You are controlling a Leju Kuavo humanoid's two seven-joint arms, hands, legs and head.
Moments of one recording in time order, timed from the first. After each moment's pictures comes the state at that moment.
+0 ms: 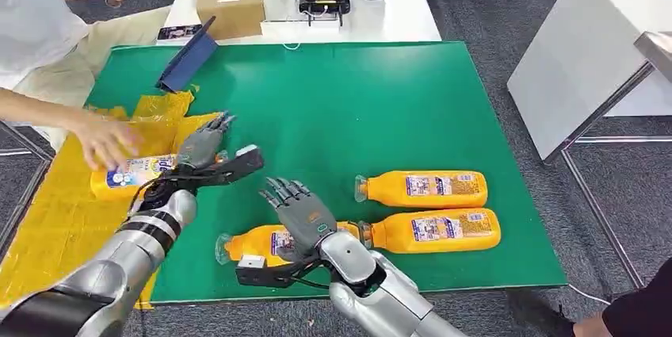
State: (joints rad) left arm -0.69 -0.03 -0.22 -0.63 -0.88 0.30 -0.21; right arm -0.39 0.15 0.85 -1.00 1.13 -0.10 0.17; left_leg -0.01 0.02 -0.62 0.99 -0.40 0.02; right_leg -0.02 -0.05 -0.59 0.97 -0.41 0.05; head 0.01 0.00
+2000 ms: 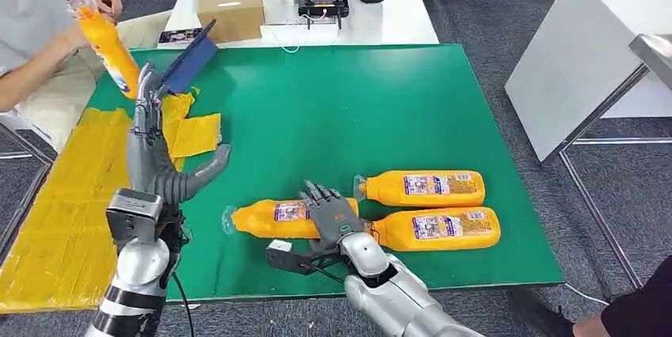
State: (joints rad) left arm -0.24 -0.03 -0.28 -1.65 -0.34 0.37 -0.43; right arm -0.44 0.18 0.73 -0.71 1.07 -0.20 0.19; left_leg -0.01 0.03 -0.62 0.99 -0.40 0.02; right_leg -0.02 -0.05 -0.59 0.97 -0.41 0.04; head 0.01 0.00
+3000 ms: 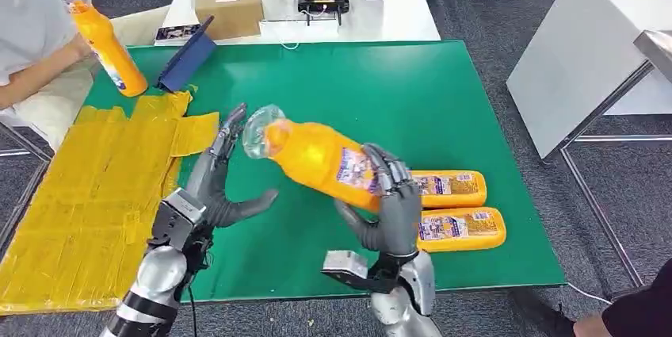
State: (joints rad) left arm -0.21 -0.01 -0.37 -1.54 -0.22 0.06 -0.35; right arm -0.04 0.30 0.24 -1.45 0.78 -0.70 -0.59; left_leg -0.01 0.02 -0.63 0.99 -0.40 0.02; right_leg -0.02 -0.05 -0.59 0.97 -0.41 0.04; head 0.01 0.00
